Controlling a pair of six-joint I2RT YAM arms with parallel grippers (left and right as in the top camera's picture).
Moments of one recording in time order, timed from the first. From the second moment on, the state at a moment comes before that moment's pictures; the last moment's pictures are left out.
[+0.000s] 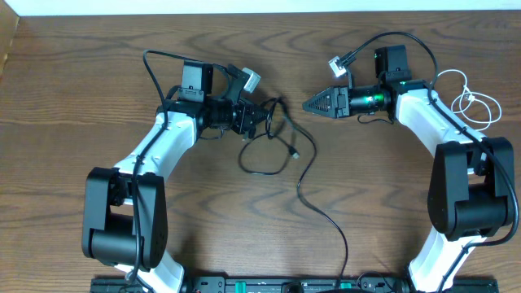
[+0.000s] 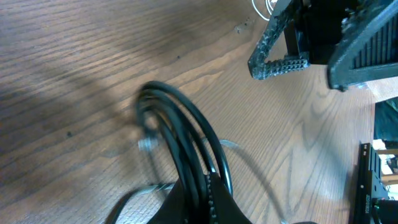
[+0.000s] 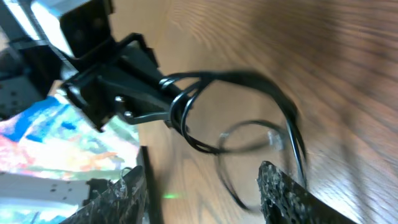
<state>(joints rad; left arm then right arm) -0.17 1.79 1.13 -0.31 0.87 0.12 0.13 1.96 1.31 -0.41 -1.18 0.10</state>
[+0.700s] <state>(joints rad) -0.17 1.79 1.13 -0.31 0.83 0.12 0.30 1.96 1.31 -0.43 -0.89 0.11</state>
